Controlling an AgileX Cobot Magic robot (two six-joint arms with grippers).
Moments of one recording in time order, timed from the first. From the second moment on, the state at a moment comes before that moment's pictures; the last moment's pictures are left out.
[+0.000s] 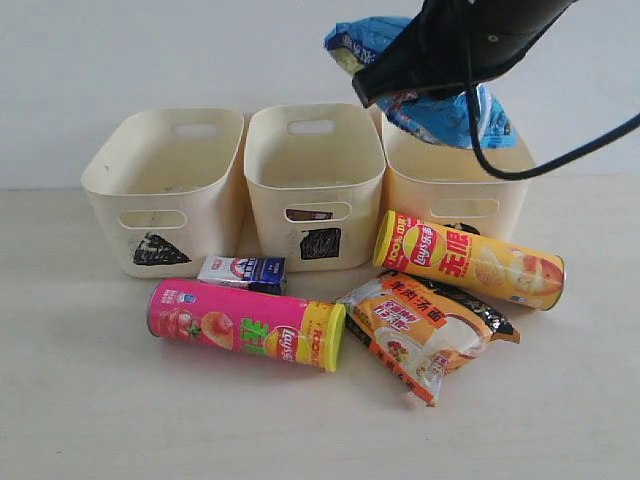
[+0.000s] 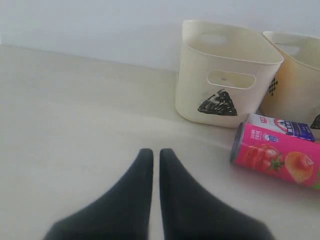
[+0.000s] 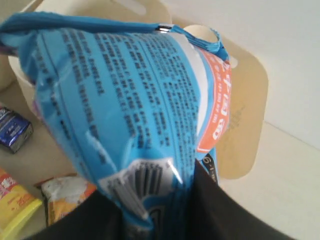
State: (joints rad) left arm 0.04 0.00 0.00 -0.01 0.30 -0.13; right arm 0.68 1.53 -1.46 -0.59 0.84 0.40
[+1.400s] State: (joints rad) left arm 0.04 0.00 0.00 -0.01 0.30 -0.13; right arm 0.28 1.98 -1.45 -0.64 -0.05 0.40
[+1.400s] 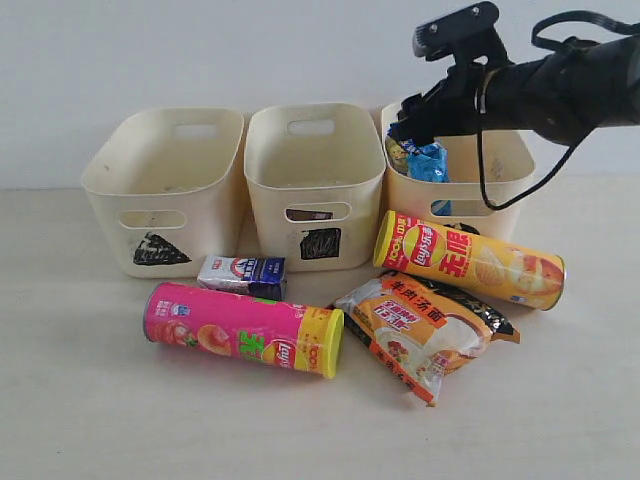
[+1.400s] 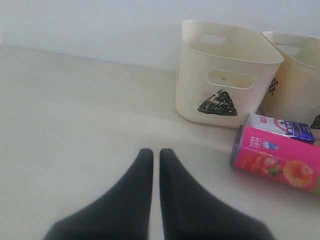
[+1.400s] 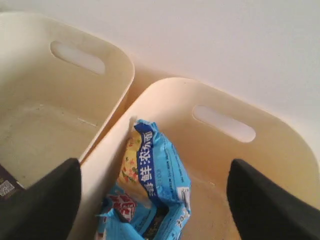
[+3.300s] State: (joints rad) left arm 0.04 0.00 0.00 -0.01 0.30 -0.13; right arm 0.28 0.94 -0.35 0.79 0.06 -0.05
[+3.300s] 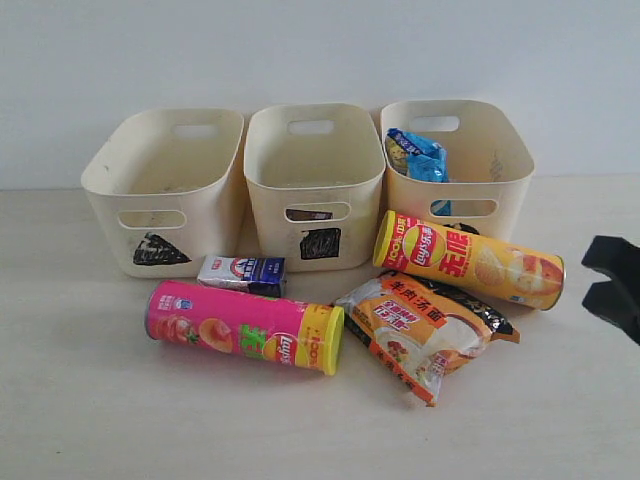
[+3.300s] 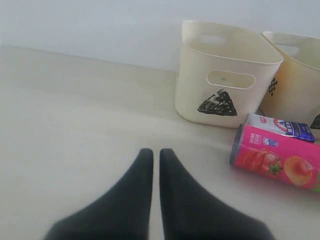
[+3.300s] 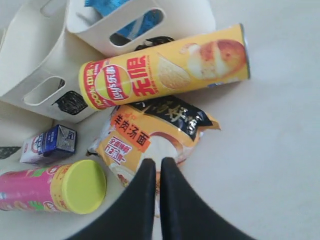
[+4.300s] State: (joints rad) left arm 0.04 0.00 0.00 -0.01 0.30 -0.13; right arm 0.55 1.38 -0.12 0.30 -0.85 1.23
